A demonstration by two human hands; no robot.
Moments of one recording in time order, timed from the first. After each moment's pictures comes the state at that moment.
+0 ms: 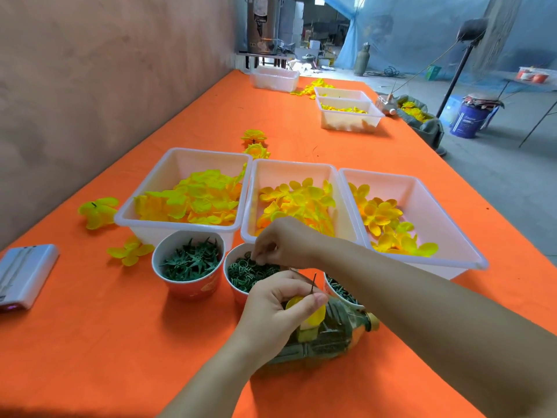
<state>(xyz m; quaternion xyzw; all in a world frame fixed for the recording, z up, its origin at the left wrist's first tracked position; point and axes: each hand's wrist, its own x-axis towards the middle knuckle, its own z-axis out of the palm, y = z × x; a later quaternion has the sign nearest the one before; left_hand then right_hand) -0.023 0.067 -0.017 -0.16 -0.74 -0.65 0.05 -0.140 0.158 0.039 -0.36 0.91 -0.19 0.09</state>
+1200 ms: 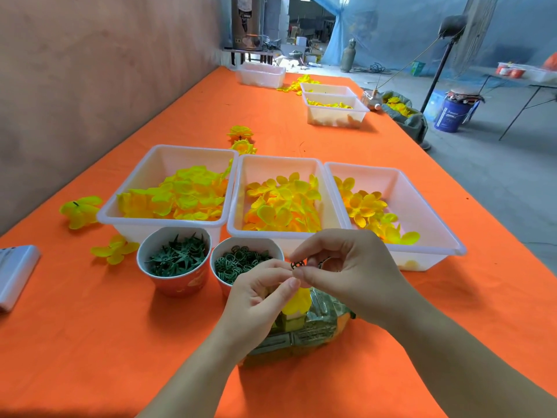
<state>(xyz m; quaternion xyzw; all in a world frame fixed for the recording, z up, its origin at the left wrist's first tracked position) -0.015 0.065 -0.013 -0.16 -0.69 -0.70 0.05 -0.019 0.231 0.068 -0.20 0.83 -0.53 -0.04</state>
